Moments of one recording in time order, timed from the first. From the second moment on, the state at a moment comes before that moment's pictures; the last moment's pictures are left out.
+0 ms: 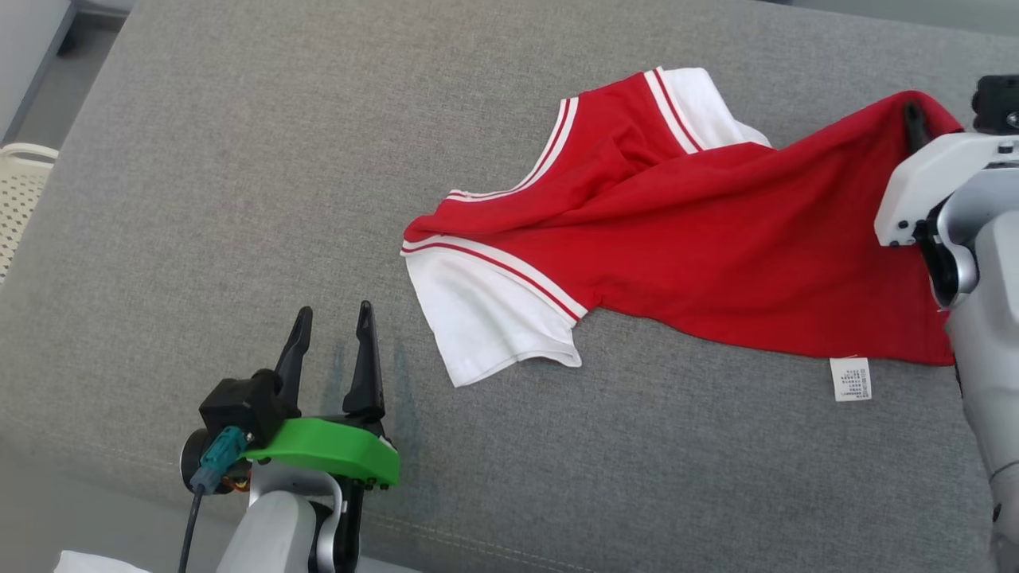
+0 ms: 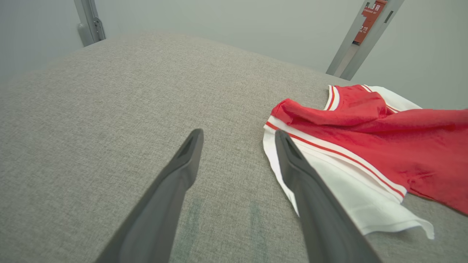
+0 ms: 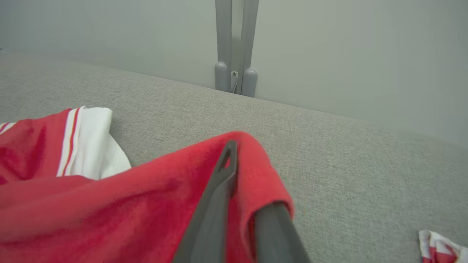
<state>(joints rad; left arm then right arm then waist) -0.22 0.06 -0.26 0.31 -0.43 0.03 -0.26 -0.81 -0.29 -0.04 0.81 0.10 0.13 0.05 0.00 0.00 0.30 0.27</state>
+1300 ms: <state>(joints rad) -0.08 0.05 -0.24 0.33 -0.40 0.01 -0.26 -0.11 -0.05 -0.12 0.26 0.10 0.13 -0.18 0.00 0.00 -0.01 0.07</state>
